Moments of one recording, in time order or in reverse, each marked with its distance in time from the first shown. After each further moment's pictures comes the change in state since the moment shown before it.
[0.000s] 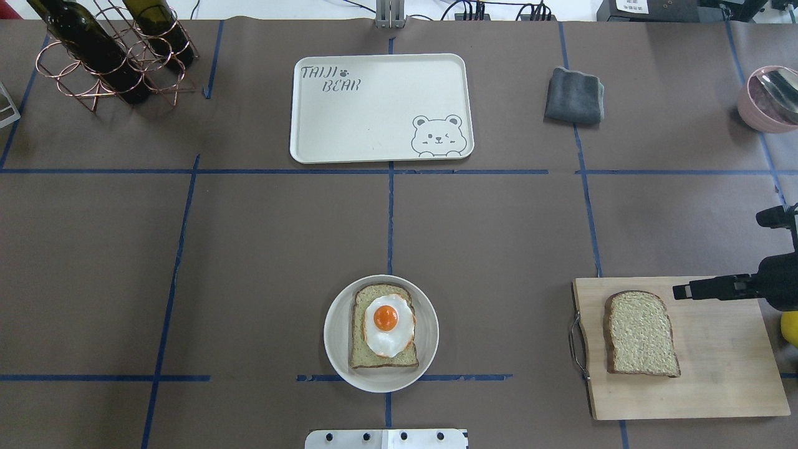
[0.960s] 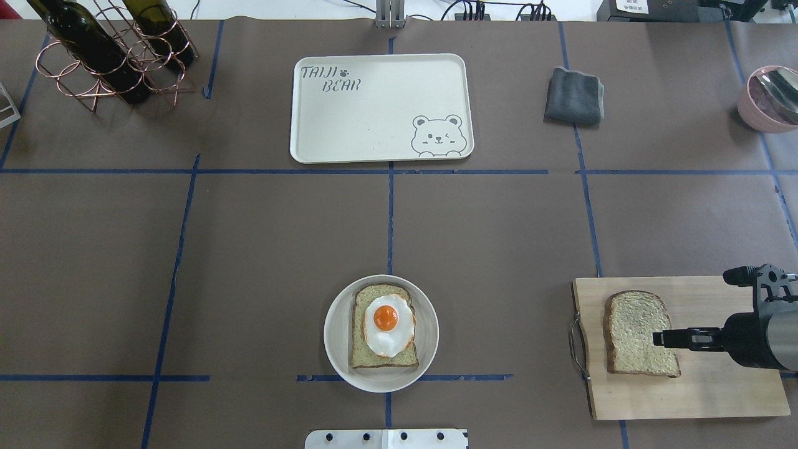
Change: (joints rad) left arm 0.000 0.000 -0.001 -0.002 0.000 0.000; right arm -0.321 -0.081 0.028 0.008 -0.308 0.202
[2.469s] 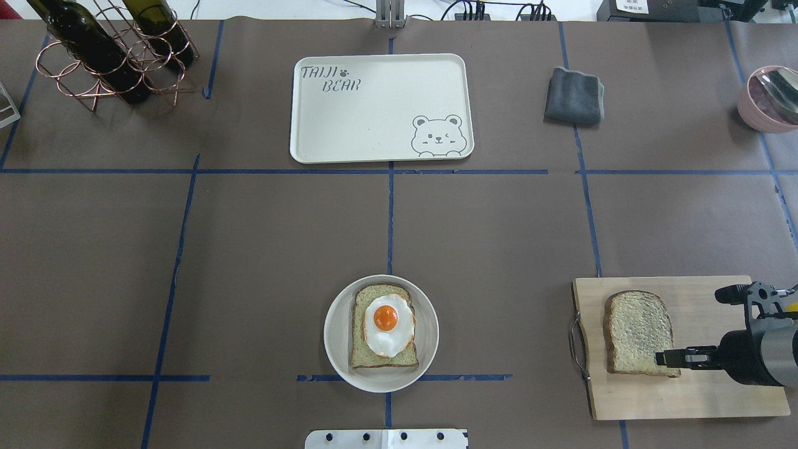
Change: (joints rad) left arm 0.000 -0.001 0.000 -0.004 0.000 0.000; right arm -0.060 -0.013 -0.014 0.000 -0.004 0.002
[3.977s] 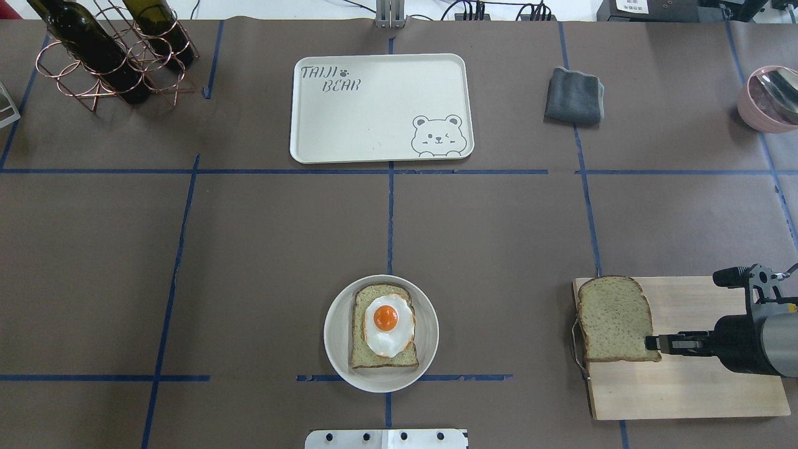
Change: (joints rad) left arm 0.000 -0.002 -0.001 0.002 0.000 0.000; right arm 0.047 0.035 0.106 0.006 0.006 -0.006
